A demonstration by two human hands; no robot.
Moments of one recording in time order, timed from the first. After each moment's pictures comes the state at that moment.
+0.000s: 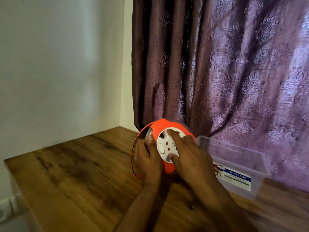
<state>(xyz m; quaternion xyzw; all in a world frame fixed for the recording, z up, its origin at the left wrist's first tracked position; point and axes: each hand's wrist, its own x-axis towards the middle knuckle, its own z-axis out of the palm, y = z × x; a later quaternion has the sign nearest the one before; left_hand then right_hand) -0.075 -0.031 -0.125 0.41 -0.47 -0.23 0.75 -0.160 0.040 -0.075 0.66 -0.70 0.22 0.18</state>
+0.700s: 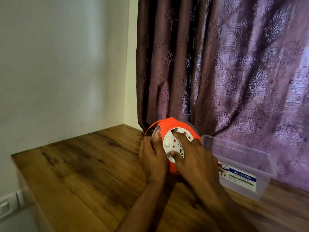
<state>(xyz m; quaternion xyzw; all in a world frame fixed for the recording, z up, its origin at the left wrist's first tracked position) -0.075 -0.027 -0.121 0.39 -0.48 -0.25 0.74 -0.160 0.035 -0.089 0.61 -0.71 0.29 0.17</state>
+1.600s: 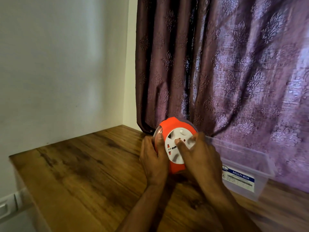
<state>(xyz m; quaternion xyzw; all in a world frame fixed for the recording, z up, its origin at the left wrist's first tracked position) -0.076 -0.028 -0.125 0.38 -0.52 -0.21 0.74 -0.166 0.039 -0.076 0.53 -0.74 0.42 0.08</state>
